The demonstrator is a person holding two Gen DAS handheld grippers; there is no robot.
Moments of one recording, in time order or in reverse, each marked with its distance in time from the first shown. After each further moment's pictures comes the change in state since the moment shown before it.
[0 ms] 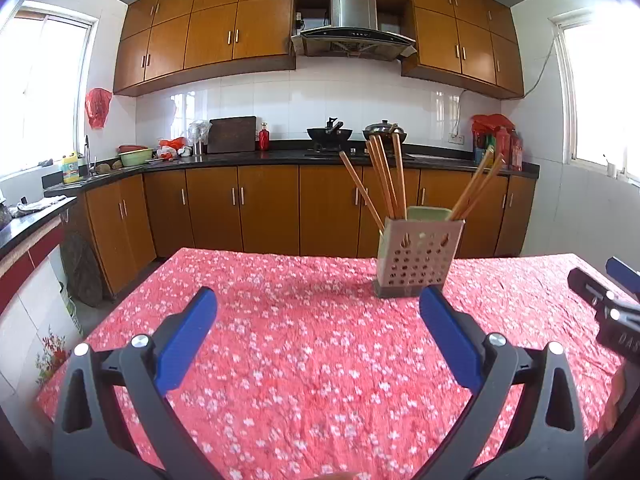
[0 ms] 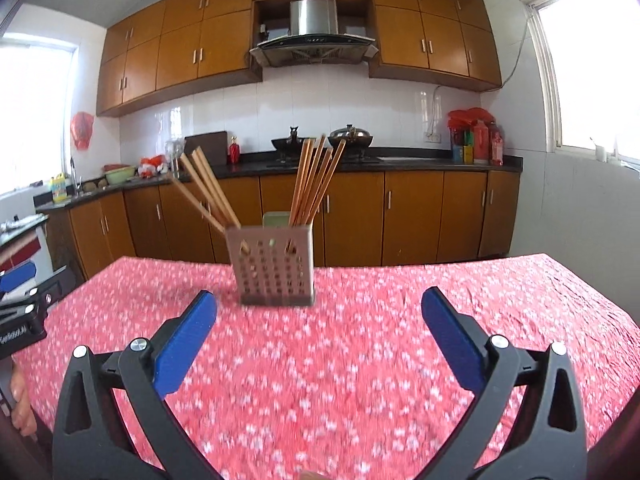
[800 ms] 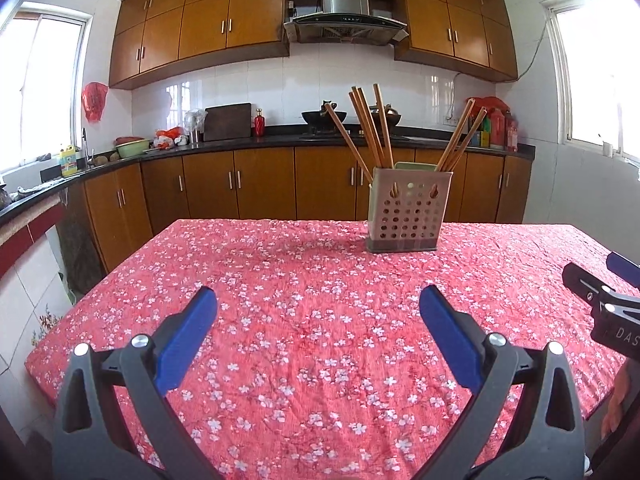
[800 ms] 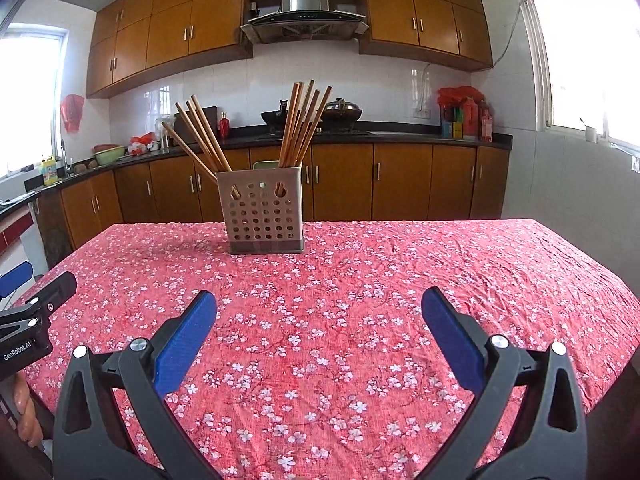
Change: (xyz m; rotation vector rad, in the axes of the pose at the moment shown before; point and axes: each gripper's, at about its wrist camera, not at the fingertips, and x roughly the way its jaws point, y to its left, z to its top) left arm -0.007 -0.013 -0.052 0.022 0.042 -0.001; right arm -0.012 -0.005 -0.045 0.013 0.072 -0.041
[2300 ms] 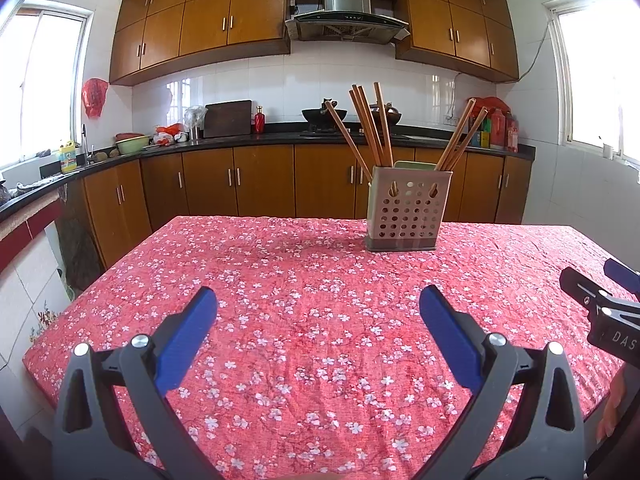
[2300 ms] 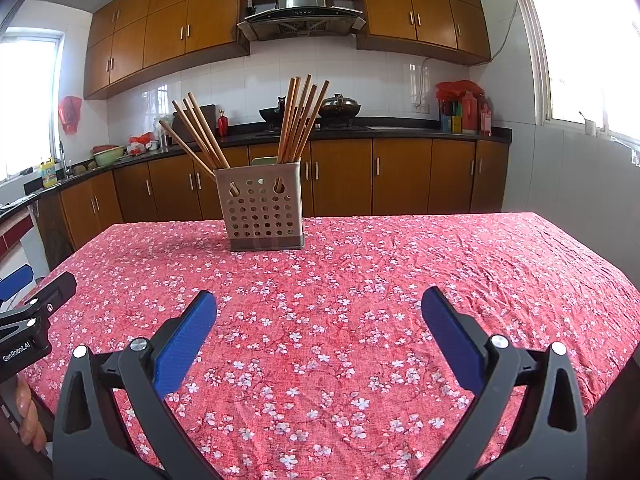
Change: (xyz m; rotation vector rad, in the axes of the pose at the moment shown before) left arm 0.003 -0.001 -0.003 -0.011 0.006 -0.004; right arm 0.001 0.001 -0.001 0.012 0.013 0.000
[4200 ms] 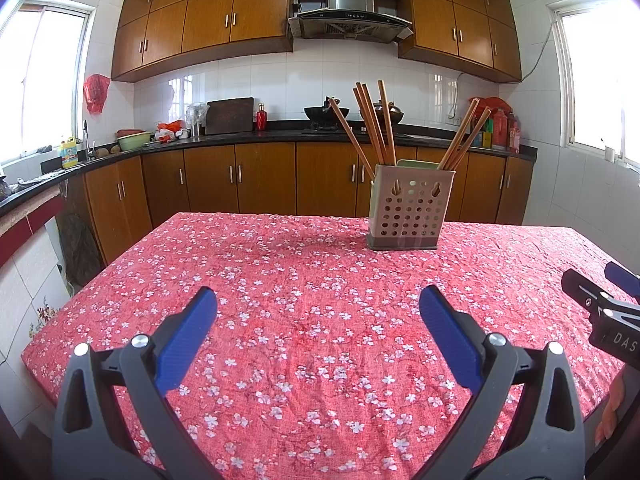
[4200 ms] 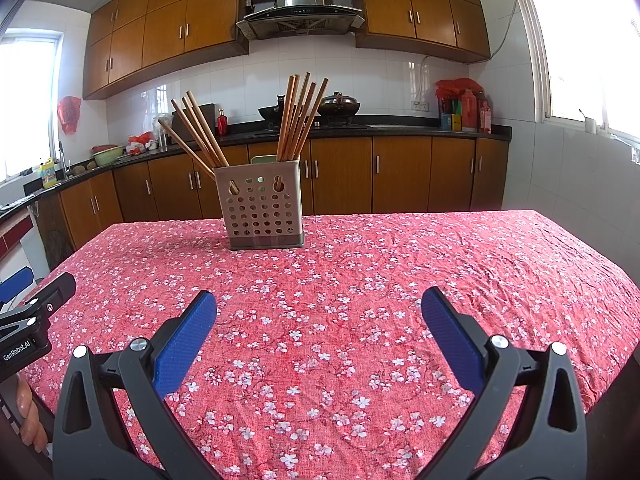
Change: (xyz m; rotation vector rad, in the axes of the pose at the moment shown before) left arm 0.003 0.000 0.001 -0.010 0.008 0.005; right arm 0.000 0.000 0.001 0.003 0.003 0.001
